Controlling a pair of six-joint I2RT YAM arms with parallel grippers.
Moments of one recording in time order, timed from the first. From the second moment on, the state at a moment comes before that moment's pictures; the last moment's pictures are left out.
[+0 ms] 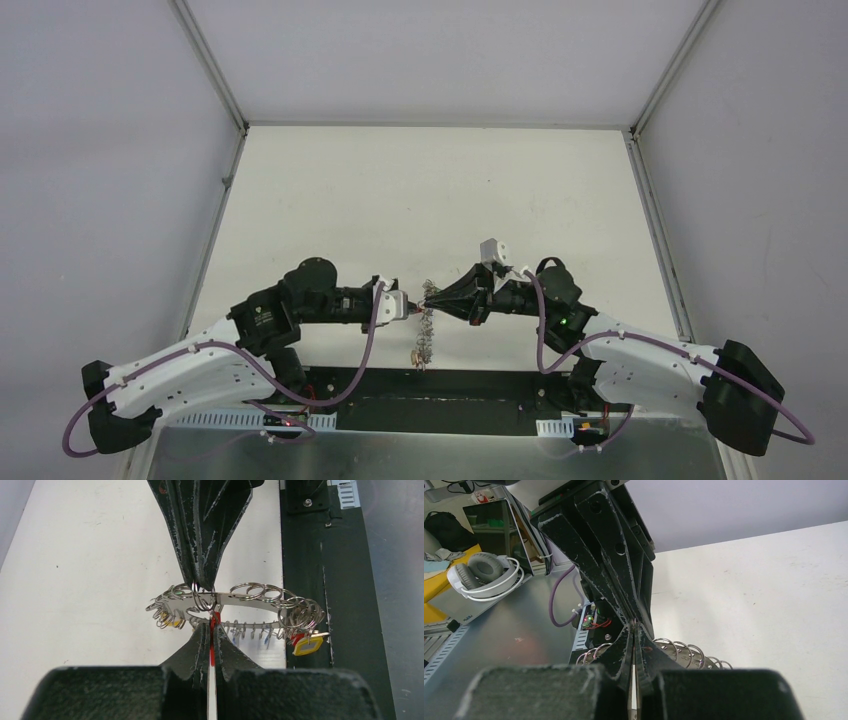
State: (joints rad) left arm -1.05 0.67 0.67 -0.24 0.34 0.35; right arm 0.97 0.95 0.39 0.75 -0.58 0.29
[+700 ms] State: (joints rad) left arm -1.05 0.58 0.70 -0.26 0.33 0.27; right arm 0.97 0.94 0.39 0.77 -0.57 0.29
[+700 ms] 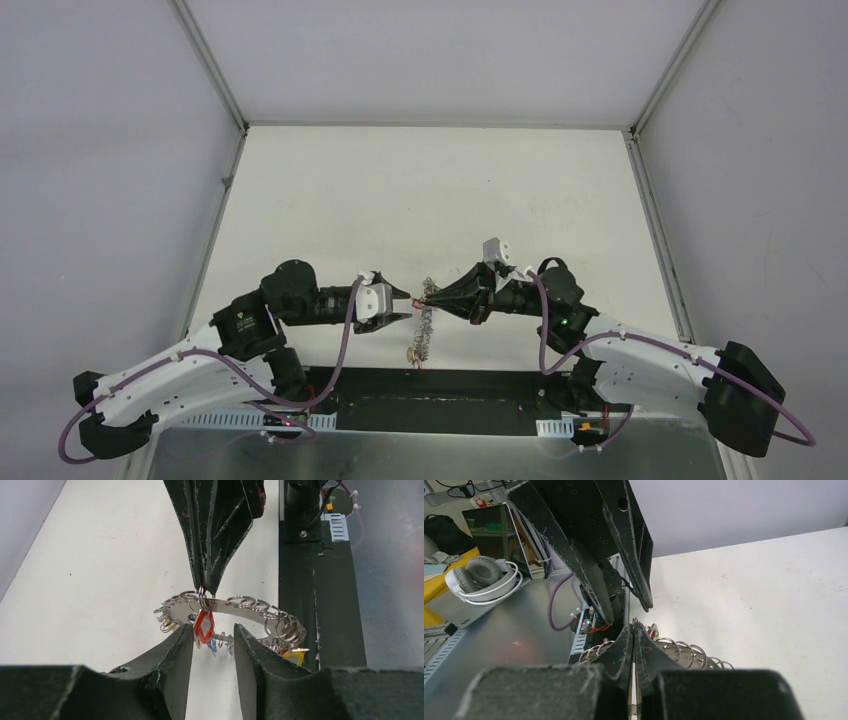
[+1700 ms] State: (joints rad) left arm -1.05 0.66 0.73 -0.20 0.33 0.23; right arm 0.97 0.94 0.39 0.79 -0.56 0.30
